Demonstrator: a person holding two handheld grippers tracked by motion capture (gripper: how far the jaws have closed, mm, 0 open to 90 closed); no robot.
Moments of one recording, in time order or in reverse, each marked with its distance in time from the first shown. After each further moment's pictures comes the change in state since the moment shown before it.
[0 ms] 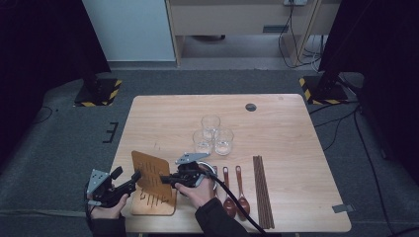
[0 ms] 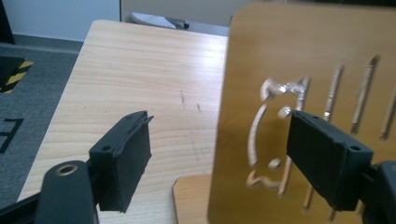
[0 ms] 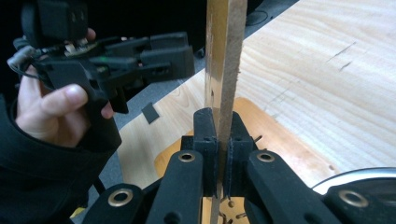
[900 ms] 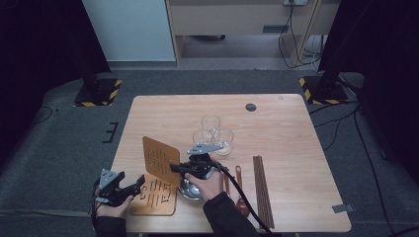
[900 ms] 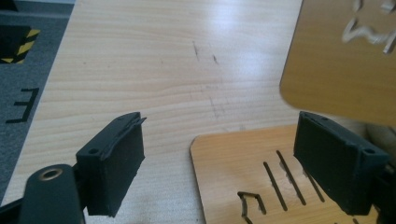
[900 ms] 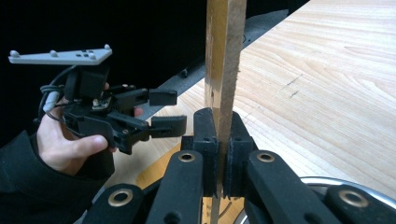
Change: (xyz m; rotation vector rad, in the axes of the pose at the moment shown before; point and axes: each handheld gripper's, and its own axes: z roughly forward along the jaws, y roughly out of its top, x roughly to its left) left arm 0.004 -0.017 0.021 0.175 0.041 0.050; right arm -0.012 0.017 -0.032 -0.083 -0.069 0.002
